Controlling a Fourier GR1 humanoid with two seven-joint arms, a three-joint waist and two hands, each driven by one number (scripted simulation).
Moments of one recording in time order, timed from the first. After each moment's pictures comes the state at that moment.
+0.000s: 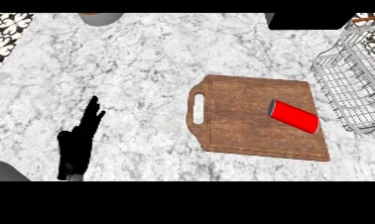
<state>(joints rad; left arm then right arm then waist) 0.08 0.21 -0.16 -1.44 0.06 0.27 0.01 -0.26 -0.09 -0.16 -2.48 1.53 0.47 1.05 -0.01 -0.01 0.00</state>
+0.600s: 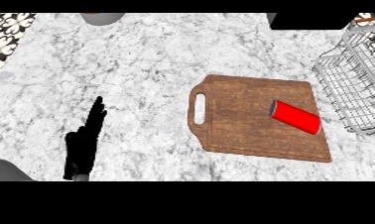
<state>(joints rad) 0.07 0.18 -0.17 -1.42 0.03 0.28 0.00 -0.67 -0.23 -0.55 -2.21 1.45 0.64 0.95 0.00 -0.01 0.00</state>
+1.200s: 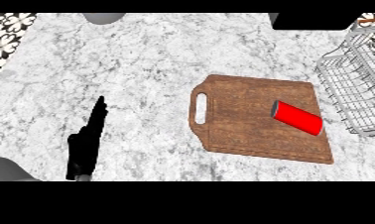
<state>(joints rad) 0.08 0.16 -0.17 -1.43 0.01 0.27 -0.01 -0.72 -0.33 -0.67 -1.80 1.36 0.50 0.89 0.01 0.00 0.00</state>
